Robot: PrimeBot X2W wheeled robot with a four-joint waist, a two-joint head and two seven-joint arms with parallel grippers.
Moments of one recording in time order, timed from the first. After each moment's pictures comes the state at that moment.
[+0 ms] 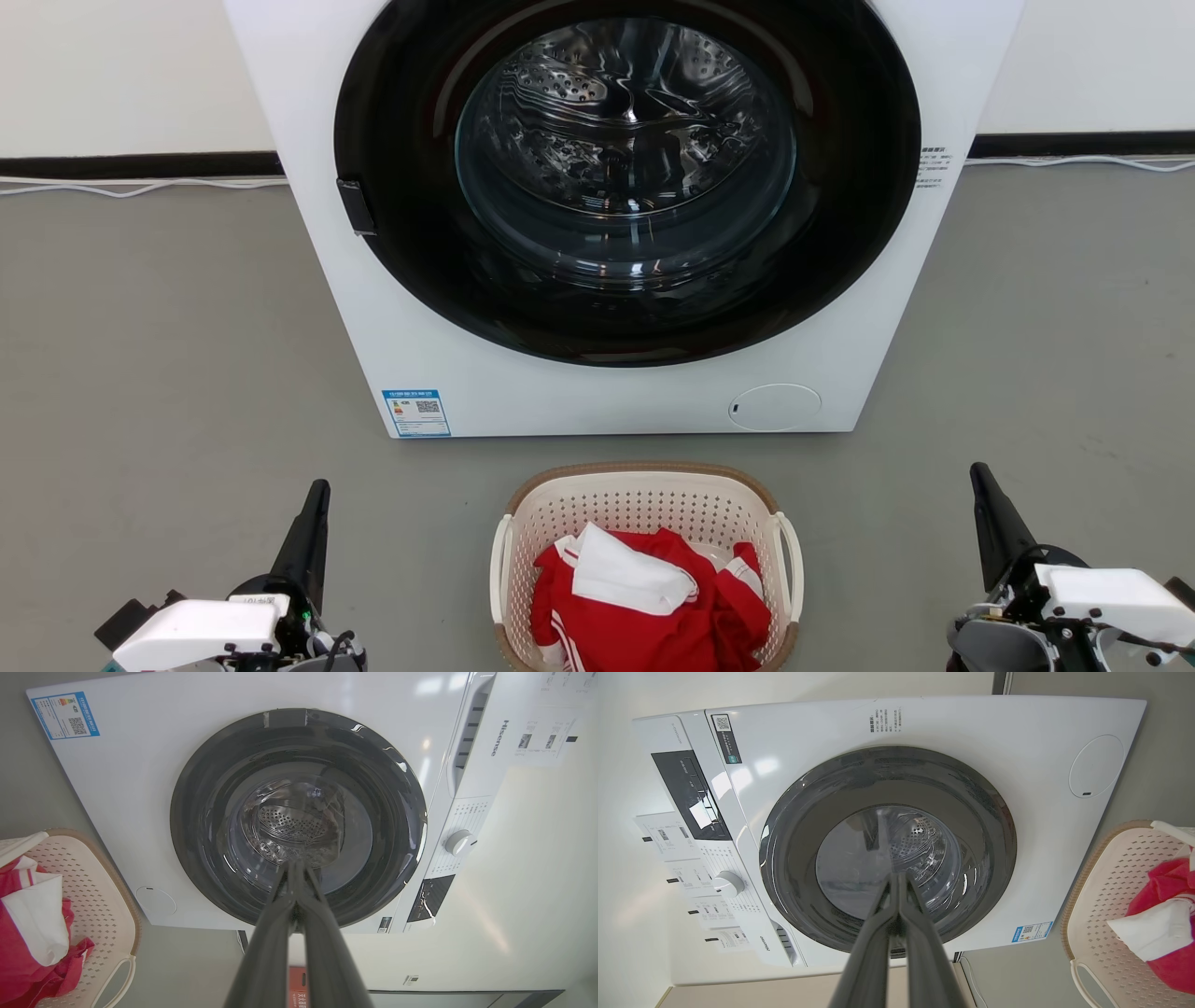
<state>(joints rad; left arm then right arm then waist) -0.05 0.04 0.08 0.27 -1.60 -0.12 0.11 -0.07 -0.05 -0.13 0.28 1.60 0.12 0.10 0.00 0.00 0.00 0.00</state>
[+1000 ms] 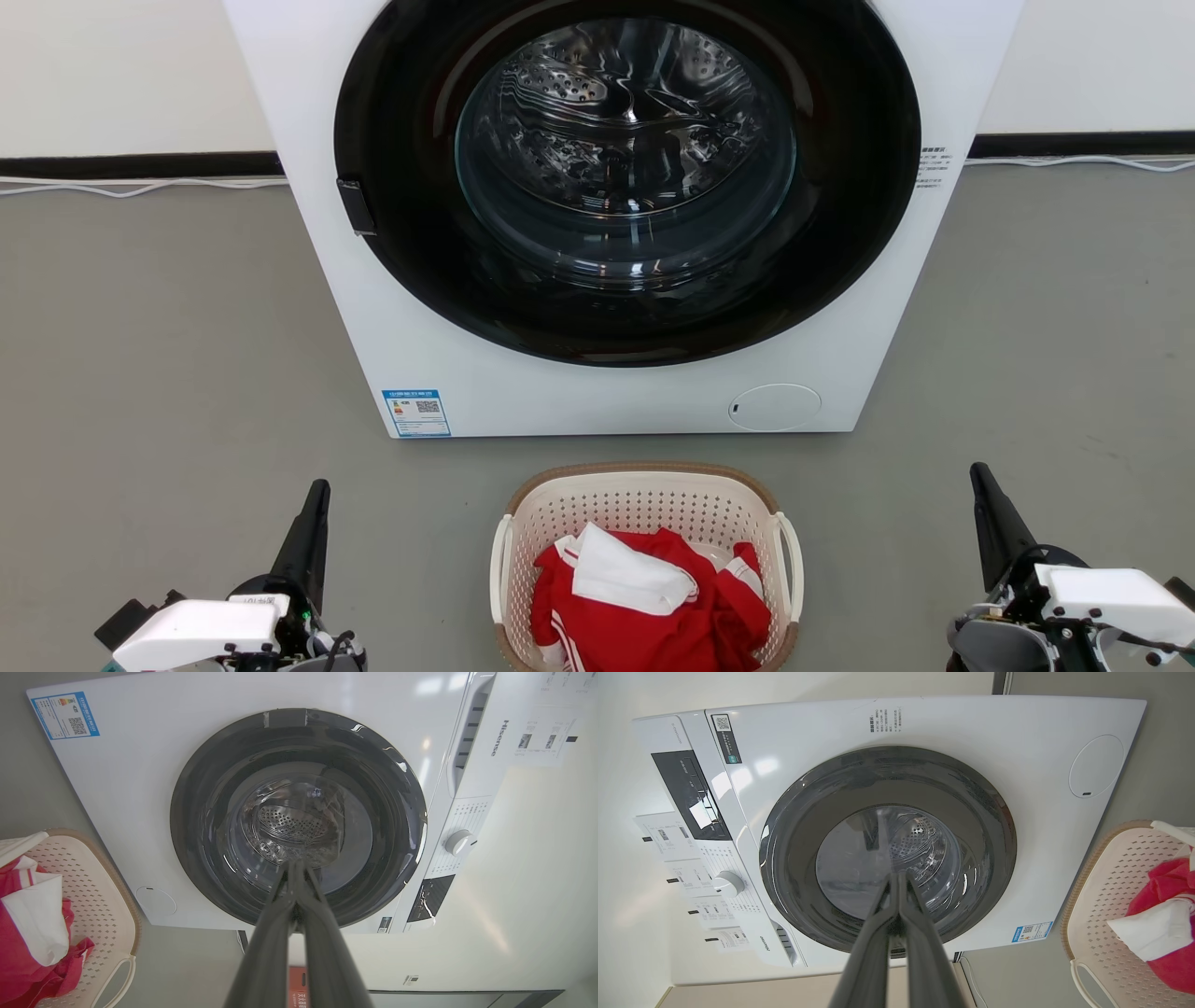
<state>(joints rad) -0.05 0.04 0.08 0.27 -1.60 -0.12 0.11 -0.07 -0.05 -0.13 0.28 1.60 0.12 0.10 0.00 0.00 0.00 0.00</state>
